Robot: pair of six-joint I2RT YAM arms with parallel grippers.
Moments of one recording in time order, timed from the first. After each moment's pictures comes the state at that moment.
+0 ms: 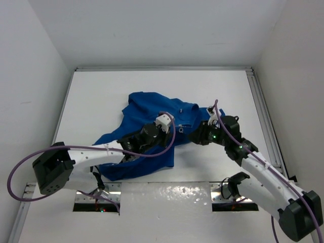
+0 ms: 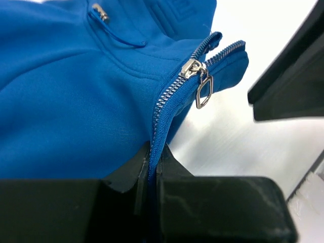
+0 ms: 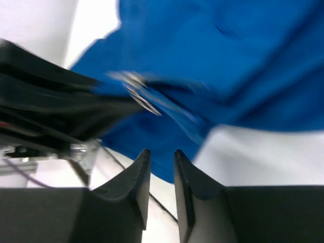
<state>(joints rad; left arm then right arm) -1.00 1.32 0.68 0.24 -0.21 -0.23 0.43 0.84 0.46 -0.12 -0.40 0.58</state>
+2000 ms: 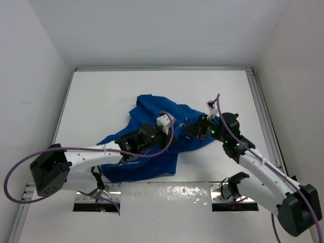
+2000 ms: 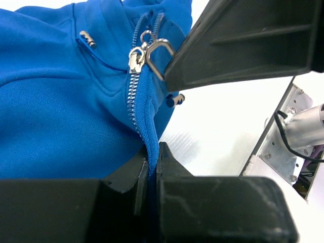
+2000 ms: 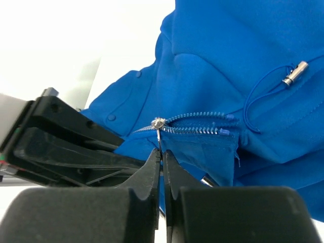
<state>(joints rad) -1.00 1.28 0.66 0.27 -0.01 -0.31 0.44 0.91 0.47 0.10 -0.44 0.67</state>
